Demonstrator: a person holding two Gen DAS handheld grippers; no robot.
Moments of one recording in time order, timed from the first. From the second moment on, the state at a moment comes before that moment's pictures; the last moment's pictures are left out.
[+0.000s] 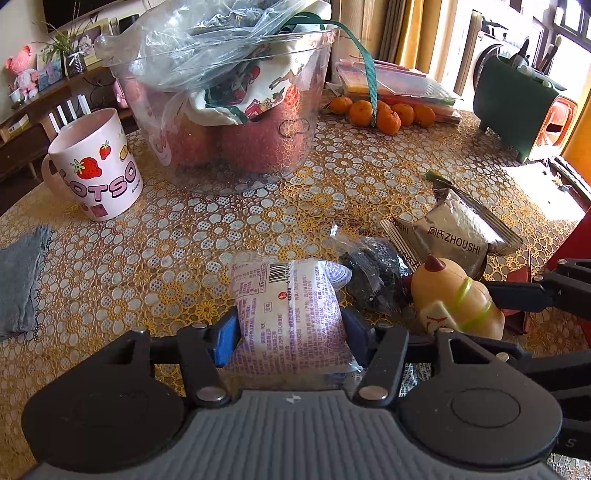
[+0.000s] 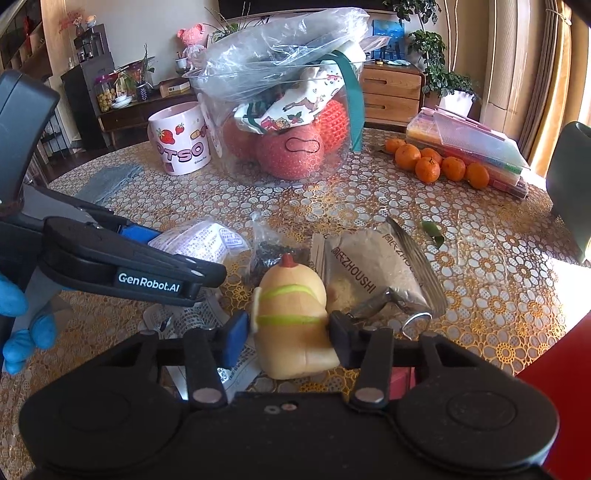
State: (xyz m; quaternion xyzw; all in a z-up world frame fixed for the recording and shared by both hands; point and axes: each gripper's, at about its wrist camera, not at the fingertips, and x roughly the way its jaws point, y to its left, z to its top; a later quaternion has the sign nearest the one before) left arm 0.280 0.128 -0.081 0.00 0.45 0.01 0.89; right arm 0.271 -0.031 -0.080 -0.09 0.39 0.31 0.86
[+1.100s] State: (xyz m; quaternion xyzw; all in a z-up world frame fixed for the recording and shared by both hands) left arm 0.177 0.088 -0.012 -0.02 0.42 -0.01 0.91; right arm 0.198 -0.085 -0.017 -0.05 0.37 0.31 0.88
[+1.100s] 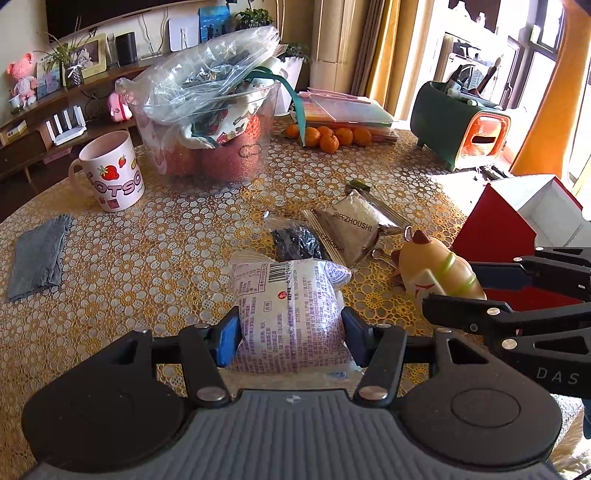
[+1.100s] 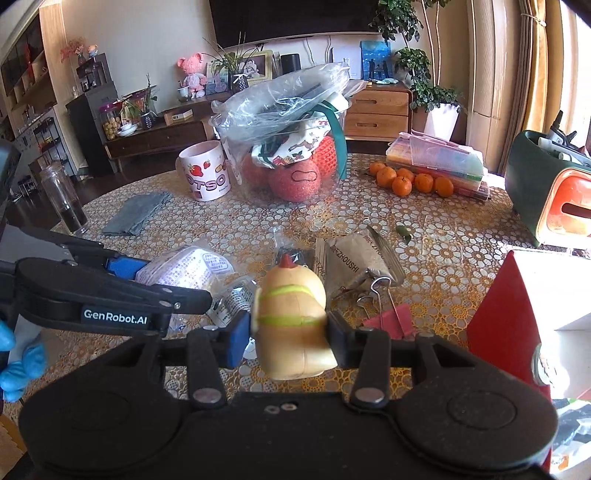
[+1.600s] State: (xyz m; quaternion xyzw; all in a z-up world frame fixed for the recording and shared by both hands) left arm 0.128 0.052 0.019 -0.02 0.41 -0.04 0.91; right arm 0.153 -0.138 0.016 -0.03 0.35 0.31 0.88
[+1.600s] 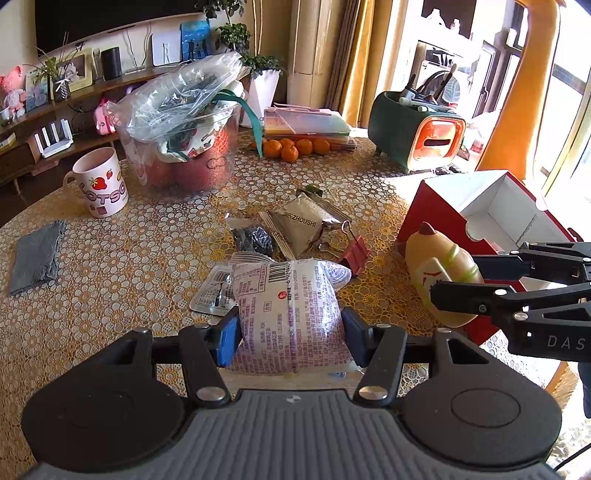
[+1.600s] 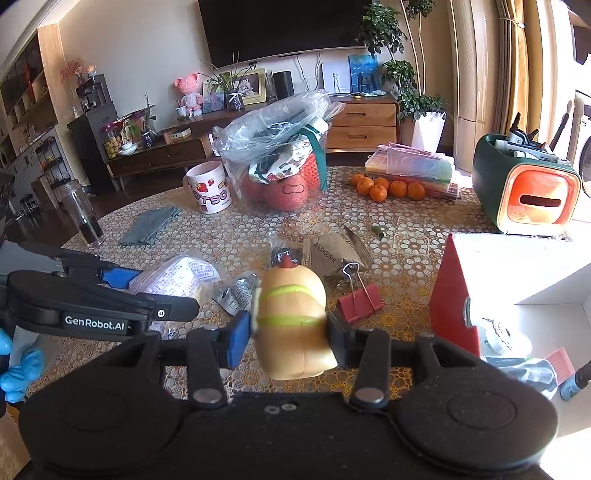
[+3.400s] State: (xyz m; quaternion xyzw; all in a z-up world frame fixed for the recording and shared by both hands) left arm 0.223 -0.191 0.029 0.08 0.39 -0.15 0.91; right arm 0.225 -0.372 0.016 0.03 0.34 0.13 0.93
